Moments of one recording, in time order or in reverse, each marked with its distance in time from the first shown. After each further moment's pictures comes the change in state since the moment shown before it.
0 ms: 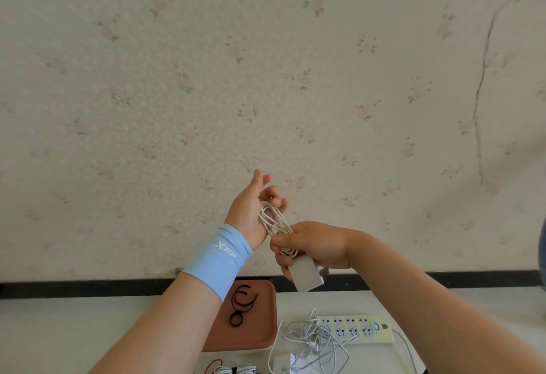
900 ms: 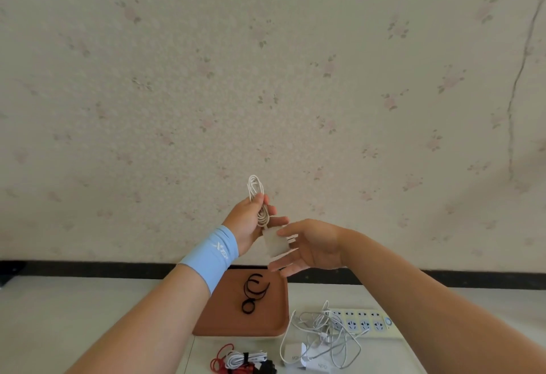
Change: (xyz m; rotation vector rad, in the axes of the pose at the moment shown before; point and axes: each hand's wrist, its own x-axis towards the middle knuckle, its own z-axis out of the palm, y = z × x) left_hand 0.011 -0.002 -0.075 0.390 0.060 -0.048; right_hand 0.050 0.022 0.006 0.416 0.074 0.192
